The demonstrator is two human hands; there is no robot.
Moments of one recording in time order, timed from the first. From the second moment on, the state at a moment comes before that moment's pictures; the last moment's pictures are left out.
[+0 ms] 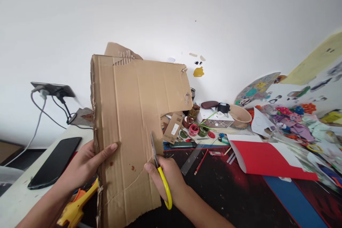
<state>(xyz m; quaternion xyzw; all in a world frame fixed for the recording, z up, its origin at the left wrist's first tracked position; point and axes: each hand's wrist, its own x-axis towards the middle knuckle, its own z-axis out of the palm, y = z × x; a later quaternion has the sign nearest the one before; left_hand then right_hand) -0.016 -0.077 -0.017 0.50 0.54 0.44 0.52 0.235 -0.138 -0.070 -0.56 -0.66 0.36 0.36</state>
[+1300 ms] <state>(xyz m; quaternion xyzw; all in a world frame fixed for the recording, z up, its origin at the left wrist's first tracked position) -0.004 -0.089 -0.015 0.45 0.56 0.49 0.50 0.214 -0.146 -0.093 -0.57 -0.61 0.37 0.41</state>
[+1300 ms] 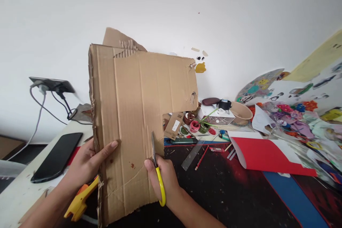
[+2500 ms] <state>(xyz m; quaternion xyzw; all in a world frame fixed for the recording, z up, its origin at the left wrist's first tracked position) -0.014 -0.101 -0.022 0.52 0.53 0.38 0.55 0.236 -0.158 -0.077 -0.58 -0.61 0.38 0.39</state>
